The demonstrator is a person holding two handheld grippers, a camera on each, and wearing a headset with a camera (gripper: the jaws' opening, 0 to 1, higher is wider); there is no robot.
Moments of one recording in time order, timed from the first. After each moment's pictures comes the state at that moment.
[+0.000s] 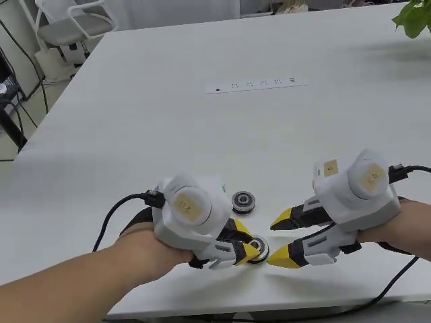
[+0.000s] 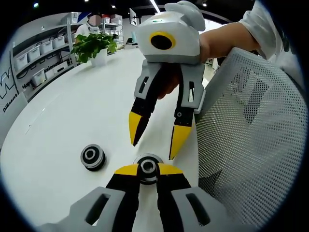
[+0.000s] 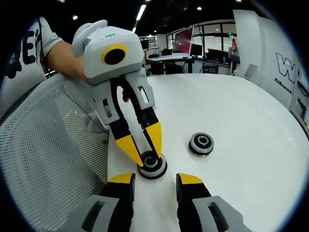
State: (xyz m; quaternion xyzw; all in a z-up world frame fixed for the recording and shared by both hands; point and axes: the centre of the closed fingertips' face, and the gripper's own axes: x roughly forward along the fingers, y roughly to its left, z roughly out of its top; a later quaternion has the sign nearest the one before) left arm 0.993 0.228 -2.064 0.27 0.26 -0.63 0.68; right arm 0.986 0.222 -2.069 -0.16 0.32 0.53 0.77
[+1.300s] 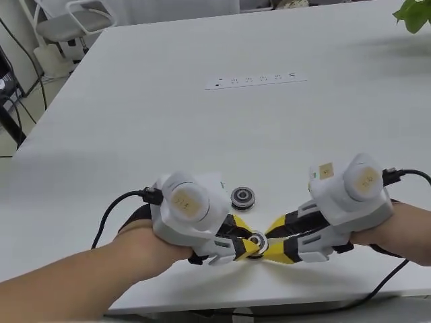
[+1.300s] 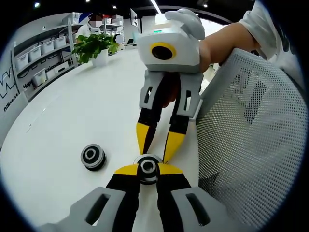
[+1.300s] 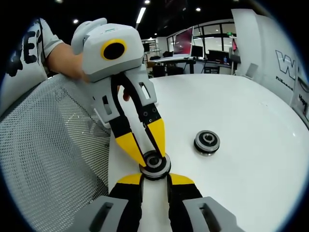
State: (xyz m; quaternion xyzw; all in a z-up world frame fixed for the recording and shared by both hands) left arm 0.992 0.228 -2.064 0.26 0.26 -0.63 0.68; right arm 0.984 0.227 -2.077 -0.14 0.31 0.54 0.77
